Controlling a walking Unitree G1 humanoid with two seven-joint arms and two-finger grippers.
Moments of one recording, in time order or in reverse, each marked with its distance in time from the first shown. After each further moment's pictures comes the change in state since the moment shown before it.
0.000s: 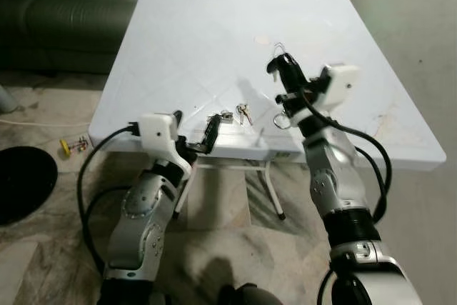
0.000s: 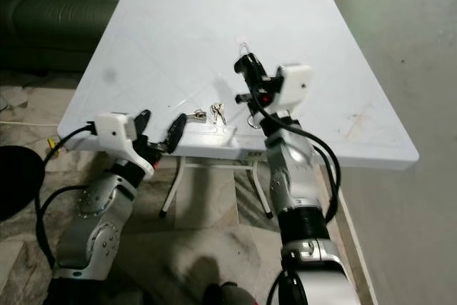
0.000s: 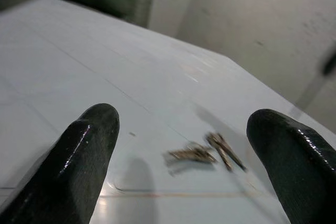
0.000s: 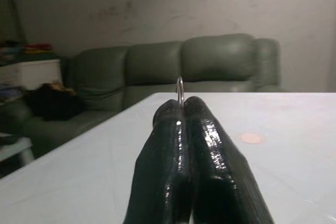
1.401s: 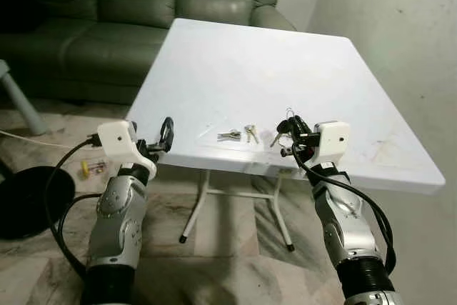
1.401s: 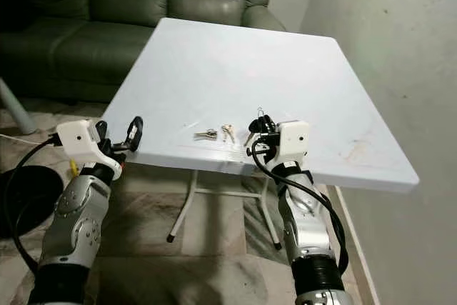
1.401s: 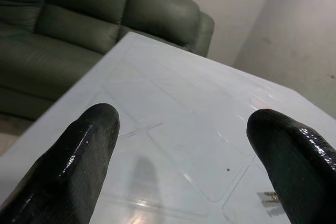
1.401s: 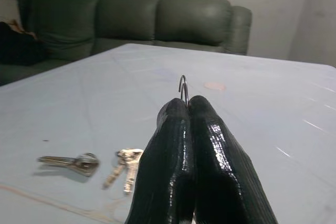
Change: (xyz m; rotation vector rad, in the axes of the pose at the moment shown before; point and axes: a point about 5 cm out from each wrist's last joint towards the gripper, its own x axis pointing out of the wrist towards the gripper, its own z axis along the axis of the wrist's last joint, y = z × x) left arm 0.000 0.062 -0.012 0.022 0.022 0.237; right arm -0.054 -0.011 -0.049 -0.141 0.279 -0.146
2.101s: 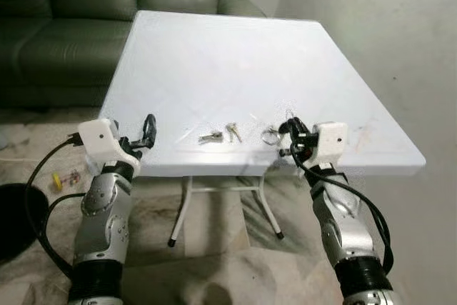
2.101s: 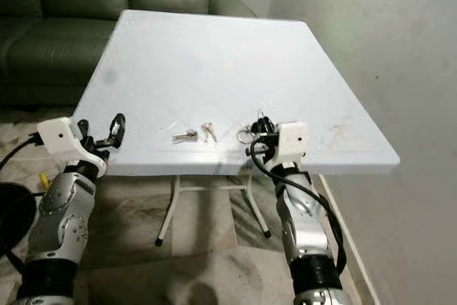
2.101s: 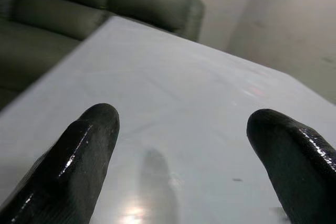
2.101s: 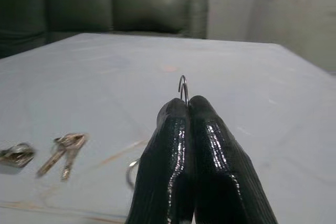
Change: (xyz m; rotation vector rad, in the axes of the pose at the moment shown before) left arm 0.002 0.016 0.004 0.005 -0.004 0.056; right arm -0.001 -0.003 -0.003 0.002 0.013 -0.030
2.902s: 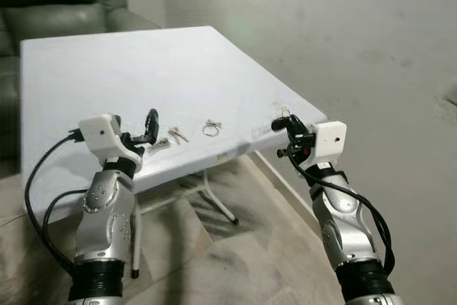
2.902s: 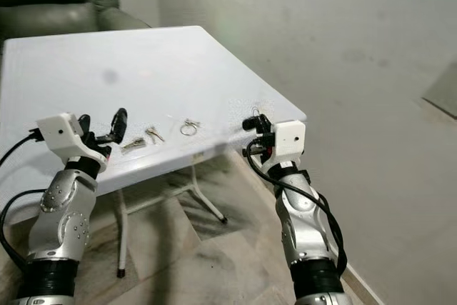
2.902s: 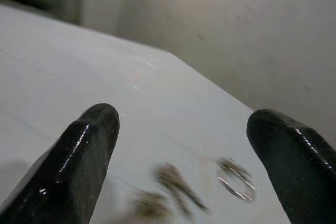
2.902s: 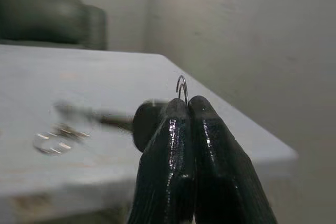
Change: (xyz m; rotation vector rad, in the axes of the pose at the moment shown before) left arm 0.000 -0.002 0.008 -0.026 -0.020 0.004; right arm 0.001 0.007 0.008 -0.037 -0.028 0.043
